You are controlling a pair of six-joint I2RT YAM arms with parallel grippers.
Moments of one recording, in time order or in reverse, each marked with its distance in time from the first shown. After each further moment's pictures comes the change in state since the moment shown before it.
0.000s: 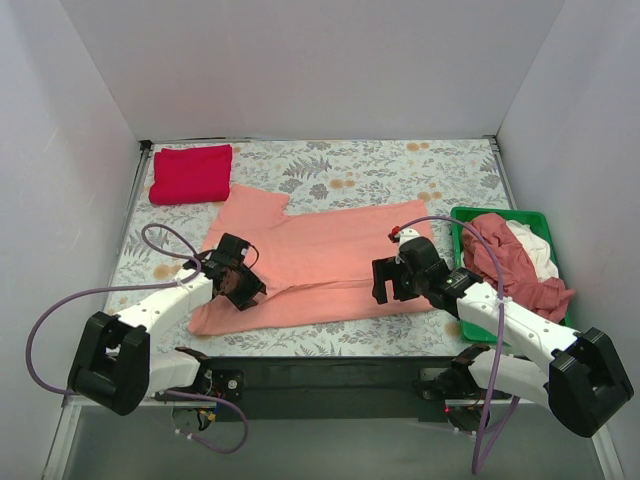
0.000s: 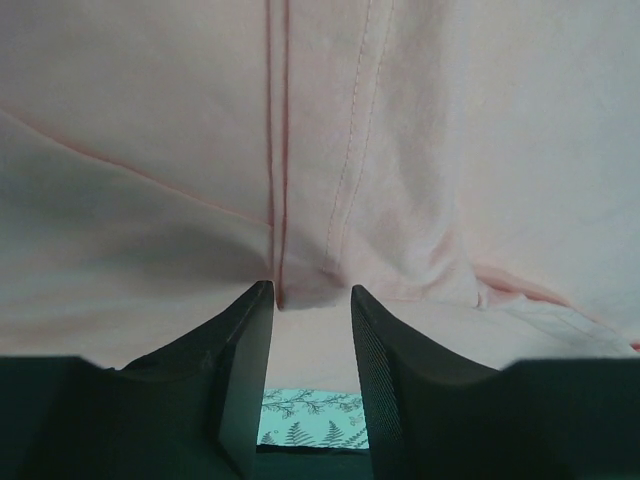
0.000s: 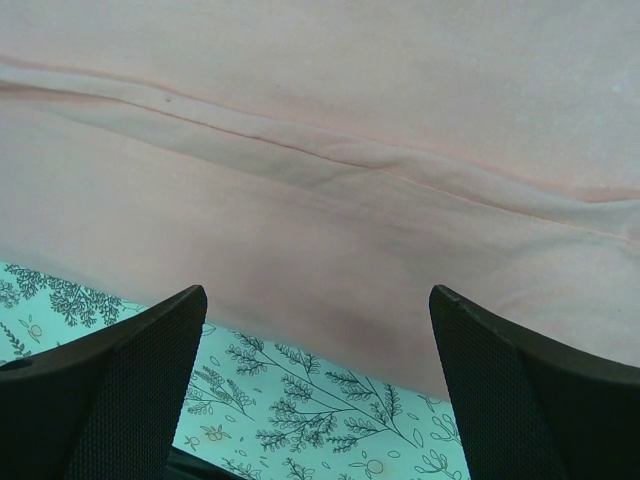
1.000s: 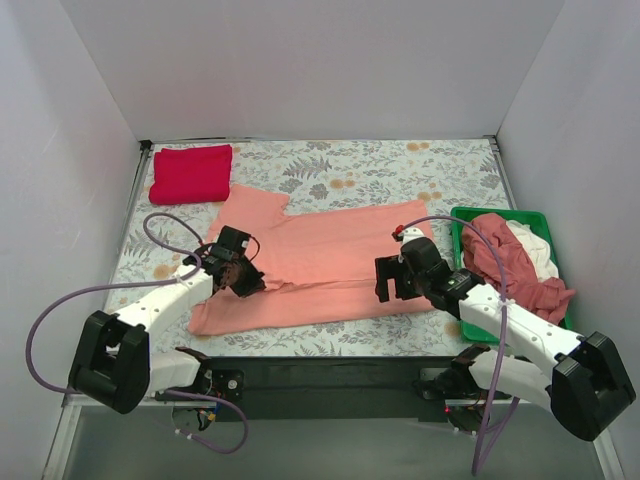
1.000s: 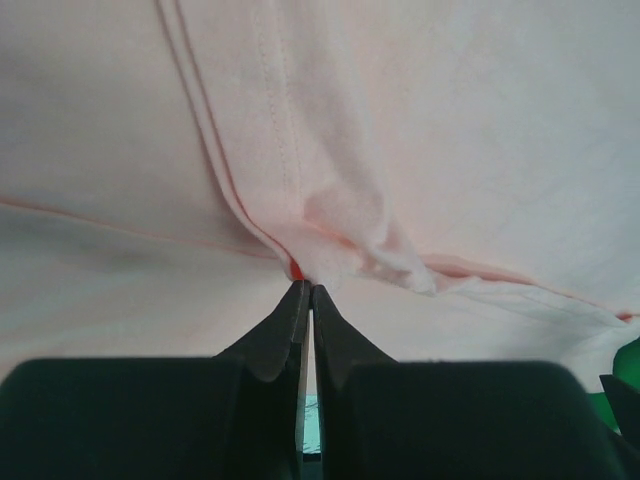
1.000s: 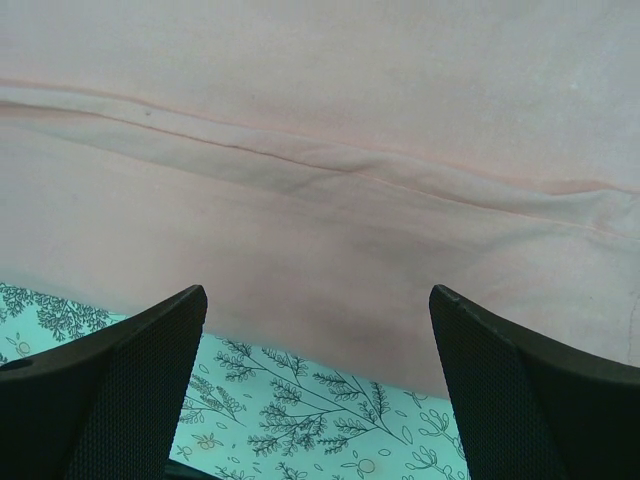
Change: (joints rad) left arm -0.001 0.005 0.029 0.057 0.007 0.093; right arm 0.000 -0.008 -0.001 -0.009 0.051 0.013
